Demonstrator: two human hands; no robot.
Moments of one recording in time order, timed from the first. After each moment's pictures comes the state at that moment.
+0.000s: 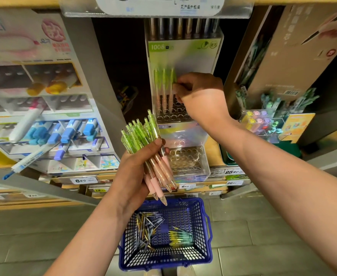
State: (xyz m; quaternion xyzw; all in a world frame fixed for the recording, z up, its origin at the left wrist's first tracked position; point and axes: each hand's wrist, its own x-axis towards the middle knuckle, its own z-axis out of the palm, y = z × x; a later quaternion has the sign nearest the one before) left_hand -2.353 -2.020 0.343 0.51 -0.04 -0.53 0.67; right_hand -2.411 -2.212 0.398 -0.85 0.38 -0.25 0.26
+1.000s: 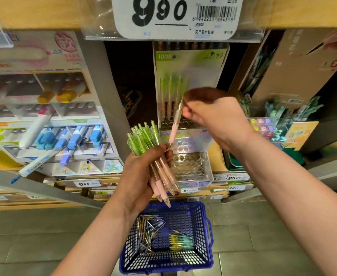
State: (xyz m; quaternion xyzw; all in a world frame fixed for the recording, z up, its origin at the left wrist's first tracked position) left_hand -2.349 -2.026 0.345 0.52 -0.04 -0.52 0.68; right_hand -2.439 -2.192 0.410 -0.57 0.37 -0.30 0.67
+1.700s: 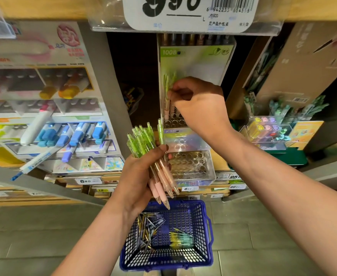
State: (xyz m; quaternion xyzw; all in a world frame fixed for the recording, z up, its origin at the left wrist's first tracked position) left_hand -2.345 -2.017 0.339 0.52 -0.04 -0.52 0.67; right_hand -2.400 -2.190 0.396 -0.80 0.35 -0.35 0.33
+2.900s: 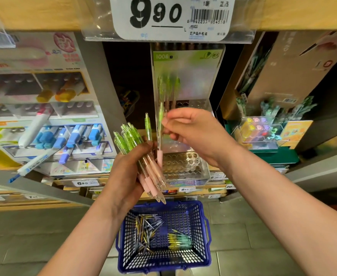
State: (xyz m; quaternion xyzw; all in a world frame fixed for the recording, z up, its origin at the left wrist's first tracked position) left_hand -2.336 -2.017 0.350 0.53 -0.03 -0.53 0.67; right_hand -2.442 -2.162 0.400 -0.63 0.34 -0.16 0.68
